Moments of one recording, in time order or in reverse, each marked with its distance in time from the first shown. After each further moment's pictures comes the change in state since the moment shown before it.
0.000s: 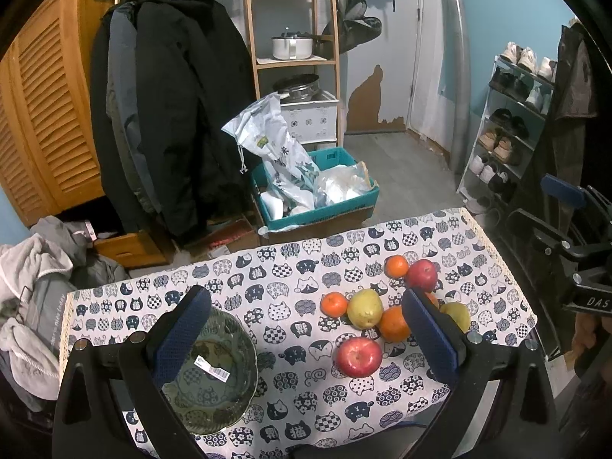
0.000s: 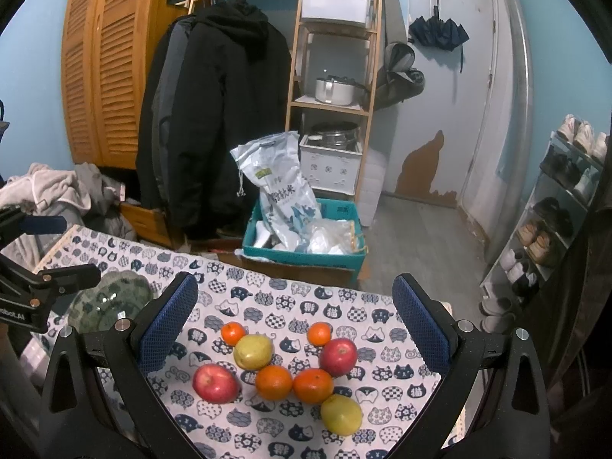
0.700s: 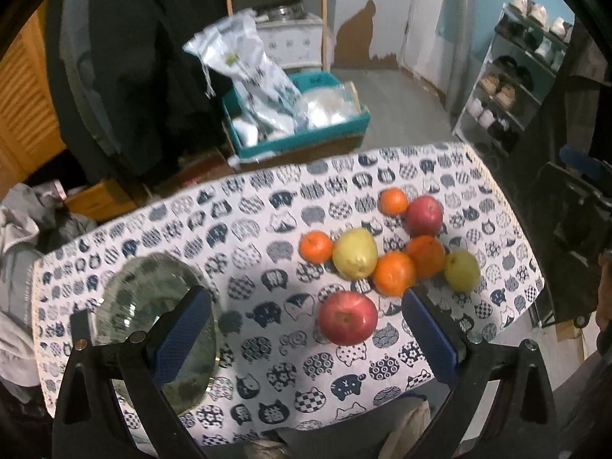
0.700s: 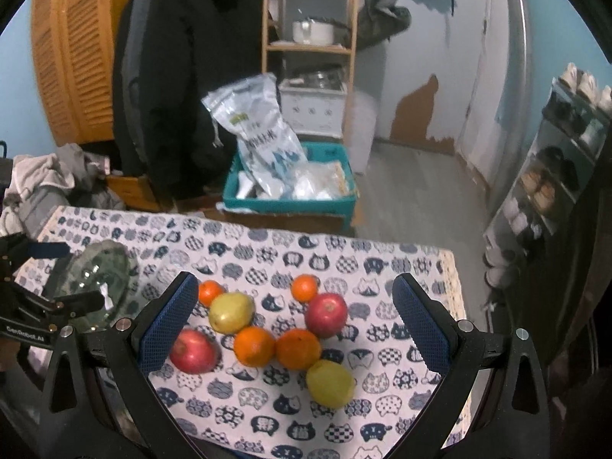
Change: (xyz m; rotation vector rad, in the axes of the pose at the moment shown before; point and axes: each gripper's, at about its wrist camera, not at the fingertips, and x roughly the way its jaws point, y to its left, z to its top) left arm 0.094 -0.022 -0.035 0.011 0.271 -0.061; right arm 0.057 -0.047 -0.038 0.089 0.226 -0.005
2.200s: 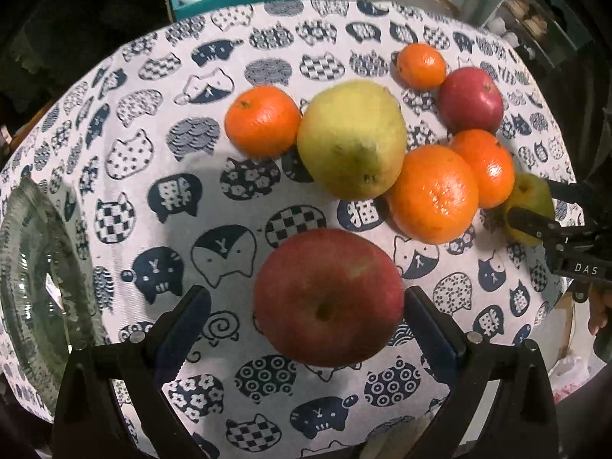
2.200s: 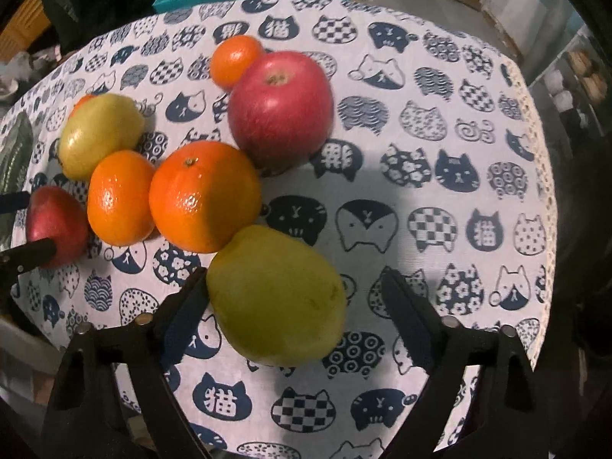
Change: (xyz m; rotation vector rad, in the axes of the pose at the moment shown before) left arm 0.181 -0.034 -0.042 -0.015 0.379 -0.052; right arm 0.197 -0.059 -0.131 0.023 0.584 0.043
